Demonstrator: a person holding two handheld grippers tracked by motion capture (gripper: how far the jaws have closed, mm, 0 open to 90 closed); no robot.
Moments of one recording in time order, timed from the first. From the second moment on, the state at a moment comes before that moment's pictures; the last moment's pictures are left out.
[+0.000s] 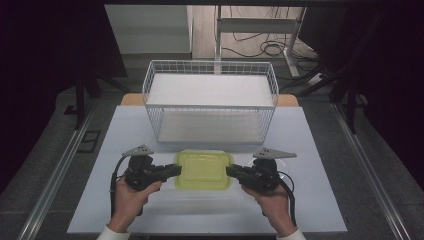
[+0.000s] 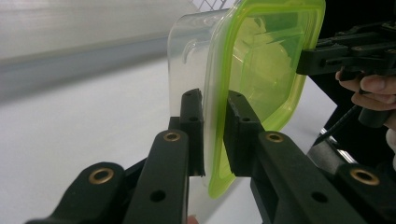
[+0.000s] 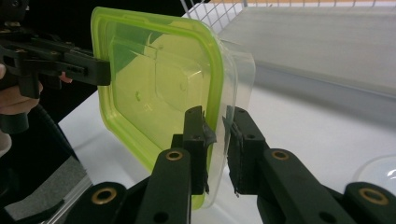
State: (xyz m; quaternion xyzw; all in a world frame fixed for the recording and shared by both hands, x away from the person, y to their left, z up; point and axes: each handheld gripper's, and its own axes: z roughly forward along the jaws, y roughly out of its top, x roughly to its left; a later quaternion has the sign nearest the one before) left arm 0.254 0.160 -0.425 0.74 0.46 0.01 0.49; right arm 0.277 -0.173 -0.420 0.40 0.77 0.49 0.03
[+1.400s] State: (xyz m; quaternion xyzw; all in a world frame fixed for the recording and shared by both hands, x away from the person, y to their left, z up) left arm 0.318 0.156 -0.334 0.73 0.44 0.05 0.52; right arm 0.329 -0.176 -0.330 0.37 0.77 0.51 0.10
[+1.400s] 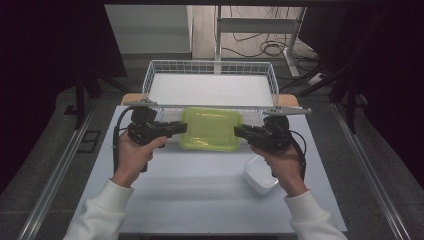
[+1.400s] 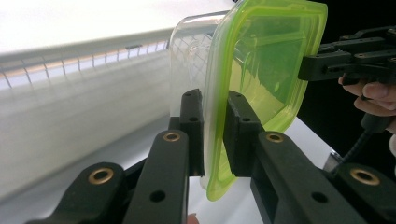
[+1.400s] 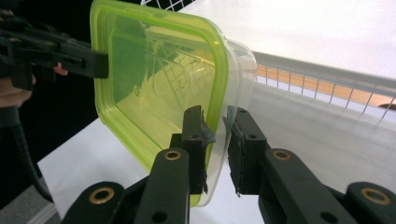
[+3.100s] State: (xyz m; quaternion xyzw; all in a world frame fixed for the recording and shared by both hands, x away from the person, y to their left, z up) left arm 0.448 0.163 -0.301 0.72 0.46 -0.01 0.52; right arm 0.451 -0.176 -0.281 0.41 0.74 0.53 0.06
